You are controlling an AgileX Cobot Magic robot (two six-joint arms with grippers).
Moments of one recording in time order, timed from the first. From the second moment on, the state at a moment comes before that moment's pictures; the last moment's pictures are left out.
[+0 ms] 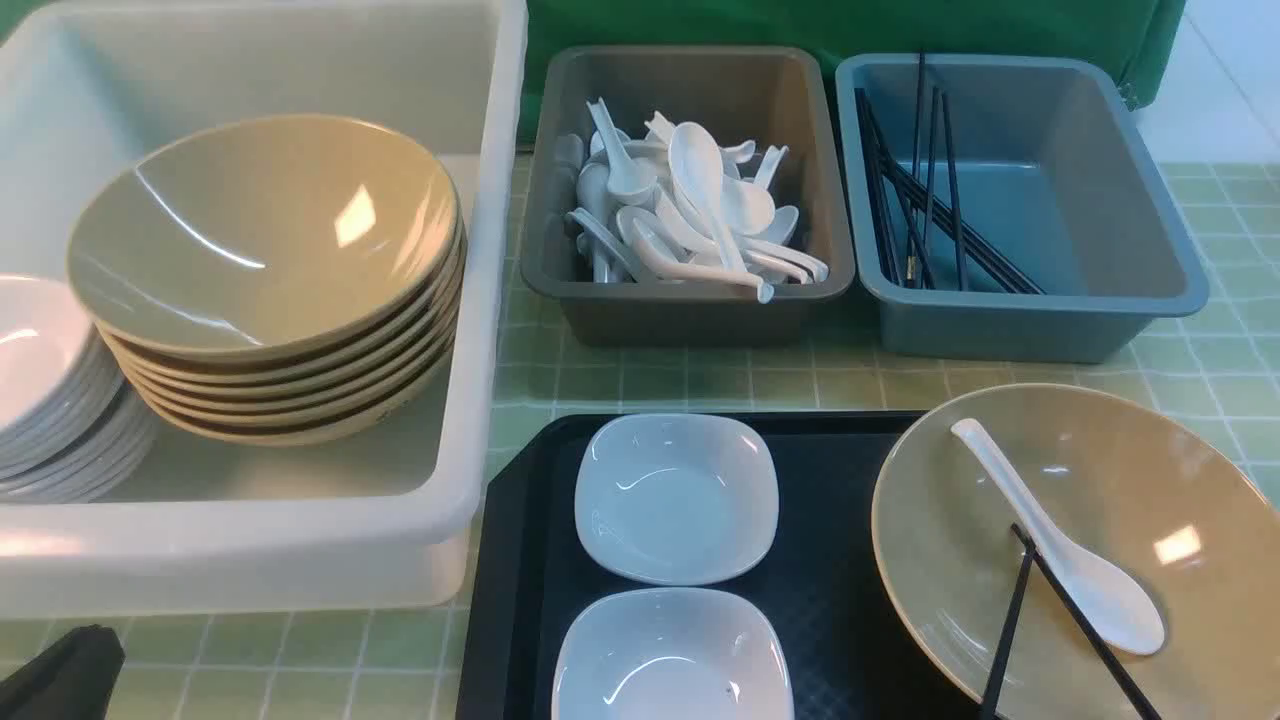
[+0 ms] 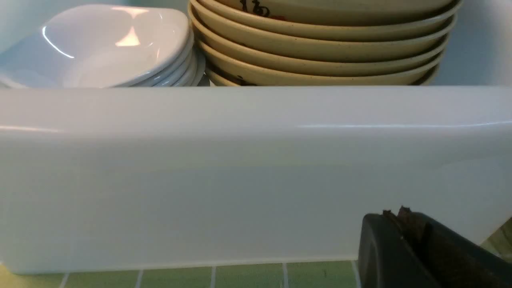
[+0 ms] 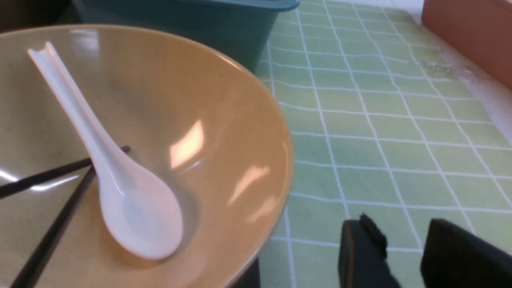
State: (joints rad) right arm -0.09 -0.01 0.00 -0.19 0.29 0.11; left arm -0.06 -0.01 0.02 0.01 0.33 0.02
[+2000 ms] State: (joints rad) right arm -0.09 -0.01 0.00 -0.19 0.29 0.11; left arm -0.06 -0.01 0.03 0.04 0.26 0.02
